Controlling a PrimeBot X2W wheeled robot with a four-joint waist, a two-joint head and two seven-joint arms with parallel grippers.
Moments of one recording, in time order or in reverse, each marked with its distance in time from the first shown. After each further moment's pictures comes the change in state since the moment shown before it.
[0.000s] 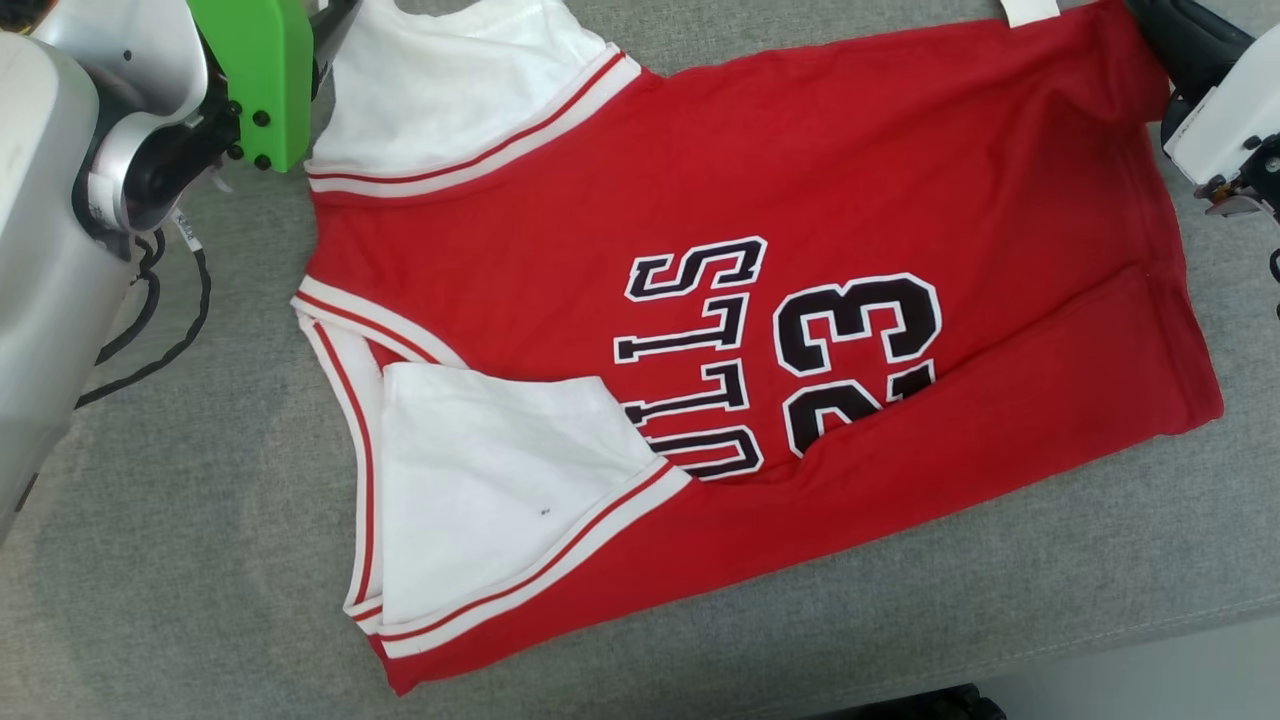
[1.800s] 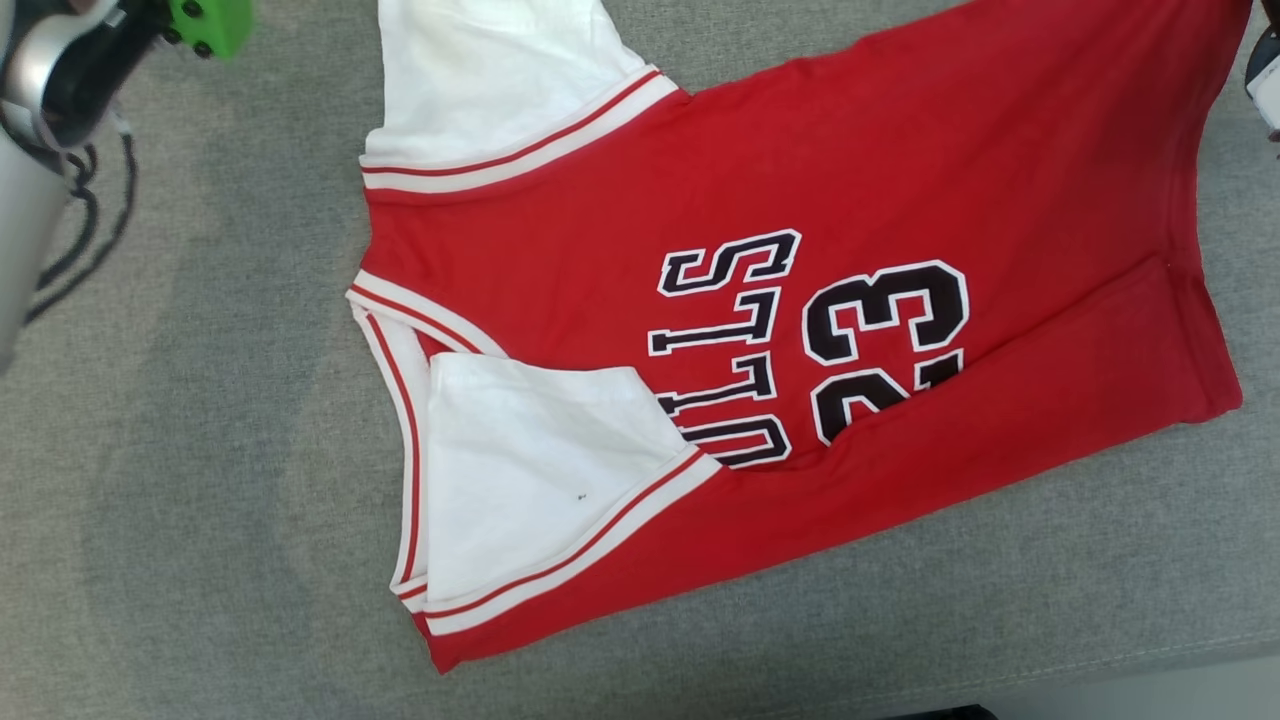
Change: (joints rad) left arm -0.125 -0.001 -0.010 0.093 0.028 -0.099 -0.302; right arm -0.079 -0.088 0.053 0.109 0.062 0.000 -0.170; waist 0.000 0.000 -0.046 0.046
